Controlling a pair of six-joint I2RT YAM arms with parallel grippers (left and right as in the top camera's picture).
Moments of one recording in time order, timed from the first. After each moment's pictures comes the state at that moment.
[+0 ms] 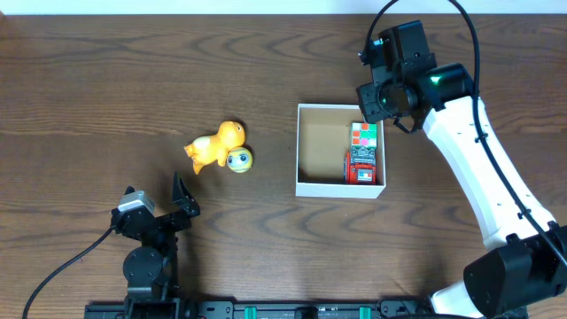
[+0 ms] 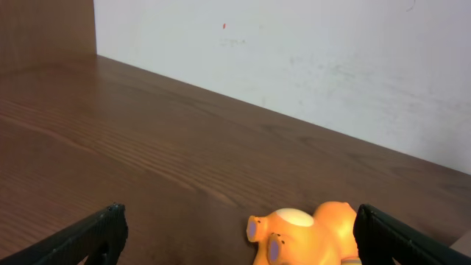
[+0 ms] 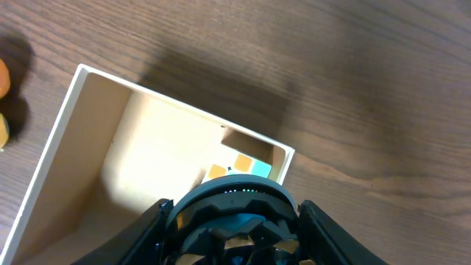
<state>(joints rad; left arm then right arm) -0.02 0.01 0.02 -0.11 -0.21 -0.27 0.31 1.70 1.59 -0.98 0.02 0.01</state>
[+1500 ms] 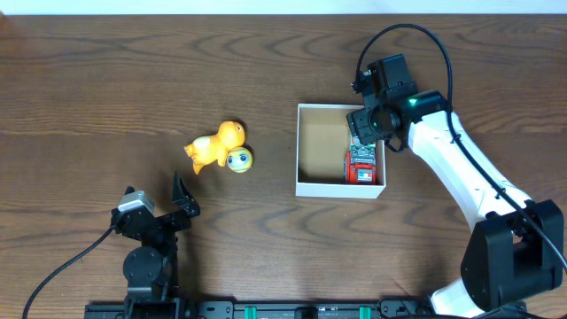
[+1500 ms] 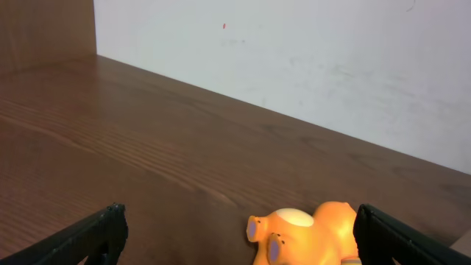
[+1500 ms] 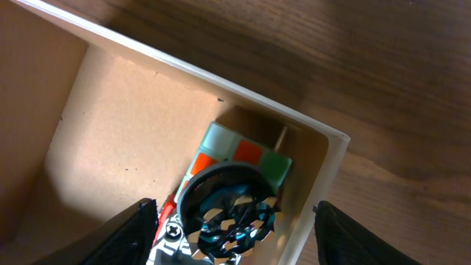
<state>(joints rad) -0.02 0.01 0.02 -0.11 -0.21 -0.27 0.31 1.73 1.32 -0.74 0.02 -0.02</state>
